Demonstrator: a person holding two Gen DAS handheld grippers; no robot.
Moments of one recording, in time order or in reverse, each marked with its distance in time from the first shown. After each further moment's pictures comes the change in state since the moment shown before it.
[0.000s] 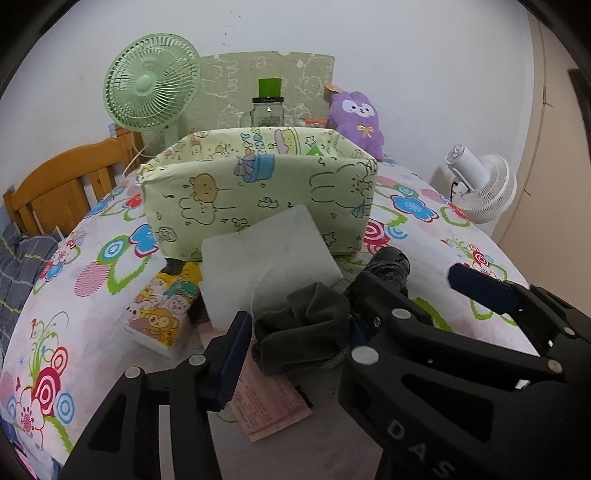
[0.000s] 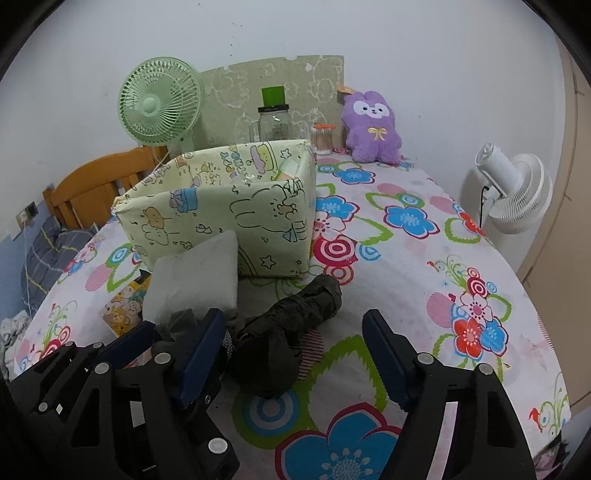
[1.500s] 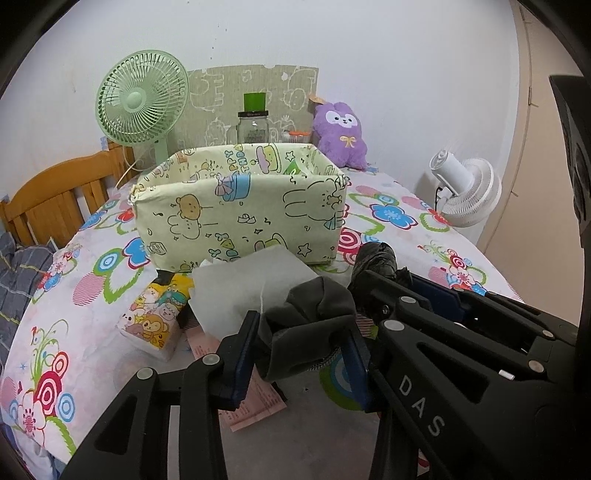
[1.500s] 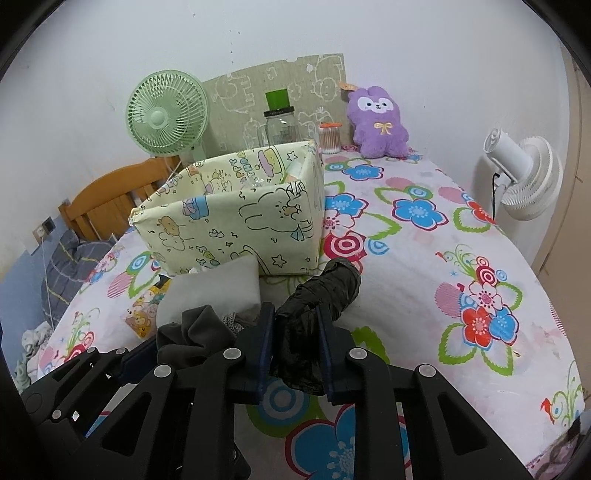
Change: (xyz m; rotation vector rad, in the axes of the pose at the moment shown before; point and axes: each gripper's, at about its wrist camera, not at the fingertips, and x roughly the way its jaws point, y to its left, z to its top) left arm -0.020 -0.012 0.002 0.019 -0.040 -0.029; right arm -0.016 -0.009 0.000 0.046 -0.017 0.092
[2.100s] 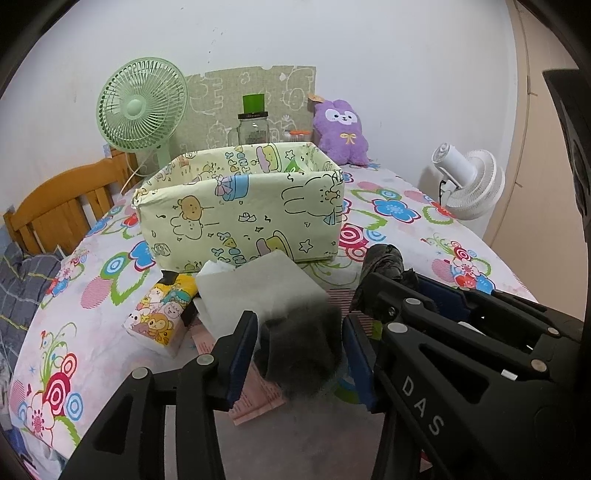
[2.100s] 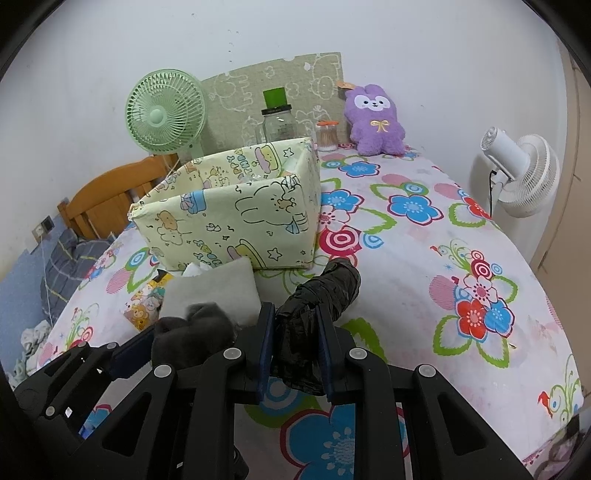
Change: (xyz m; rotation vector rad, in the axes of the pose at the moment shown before) left arm -0.001 -0.007 -0.004 0.036 0.001 0.038; right arm -0.001 -0.005 -0.005 0.005 0.012 -0.010
